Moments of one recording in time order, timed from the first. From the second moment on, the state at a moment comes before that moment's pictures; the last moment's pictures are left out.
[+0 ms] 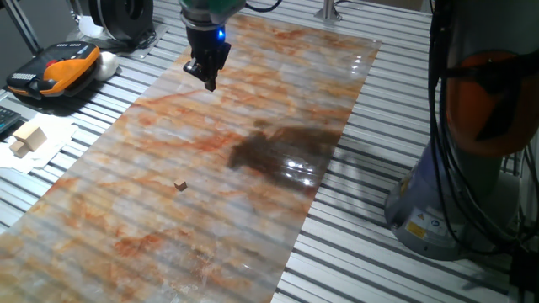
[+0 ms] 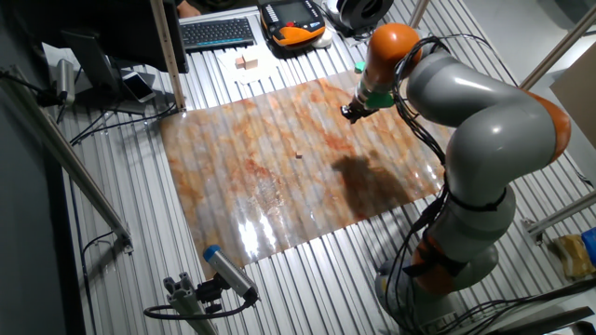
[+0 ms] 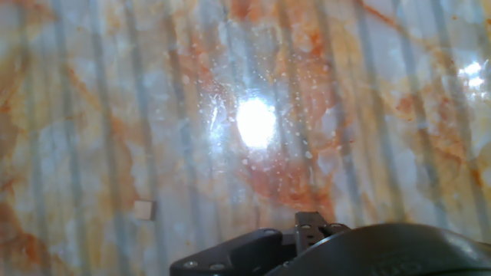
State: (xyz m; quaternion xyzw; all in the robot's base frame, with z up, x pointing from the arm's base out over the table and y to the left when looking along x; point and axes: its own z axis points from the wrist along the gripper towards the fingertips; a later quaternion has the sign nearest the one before) arm 0.532 0.012 0.205 0.07 1.00 0.01 0.06
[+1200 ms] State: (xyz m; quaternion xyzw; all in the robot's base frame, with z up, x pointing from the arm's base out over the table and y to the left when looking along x) arm 0.529 0.013 0.206 0.06 1.00 0.02 0.03
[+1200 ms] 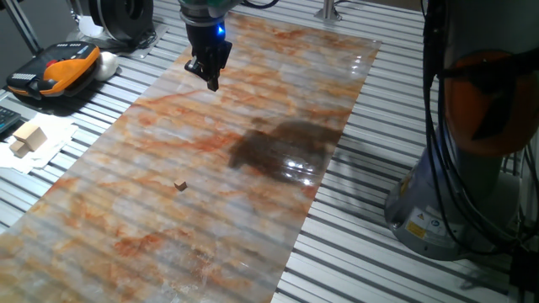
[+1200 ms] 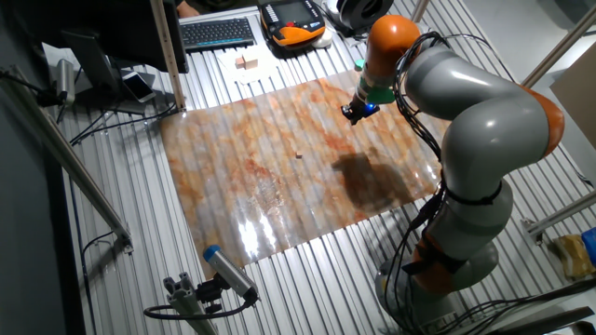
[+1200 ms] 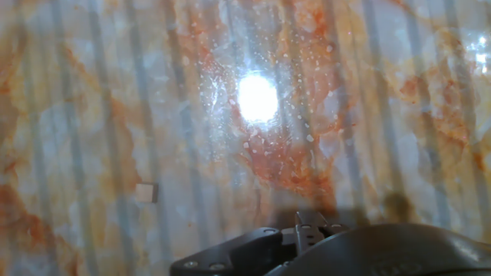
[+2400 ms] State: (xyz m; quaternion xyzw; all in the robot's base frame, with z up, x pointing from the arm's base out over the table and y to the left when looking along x) arm 0.529 0.013 0.205 0.06 1.00 0.02 0.03
